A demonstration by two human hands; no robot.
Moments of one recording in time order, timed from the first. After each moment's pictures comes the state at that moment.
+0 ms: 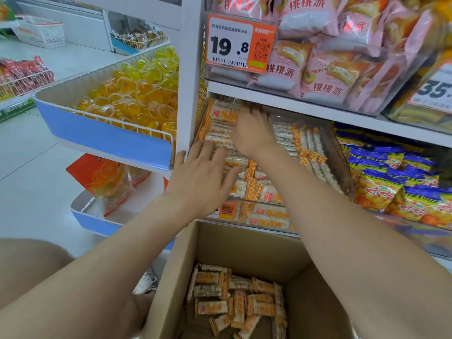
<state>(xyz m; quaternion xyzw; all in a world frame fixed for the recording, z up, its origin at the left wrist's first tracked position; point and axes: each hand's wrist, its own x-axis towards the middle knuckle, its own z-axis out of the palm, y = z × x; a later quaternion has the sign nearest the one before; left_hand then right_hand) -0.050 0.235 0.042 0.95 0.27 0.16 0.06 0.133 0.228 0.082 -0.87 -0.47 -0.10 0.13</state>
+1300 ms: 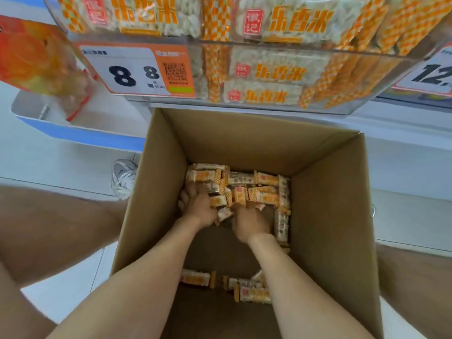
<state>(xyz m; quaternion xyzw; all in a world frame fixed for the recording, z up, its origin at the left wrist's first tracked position) -0.071 0.122 -0.327 0.79 0.45 -0.26 0.31 0.015 -0.013 -0.322 -0.86 -0.34 0.38 -0.04</state>
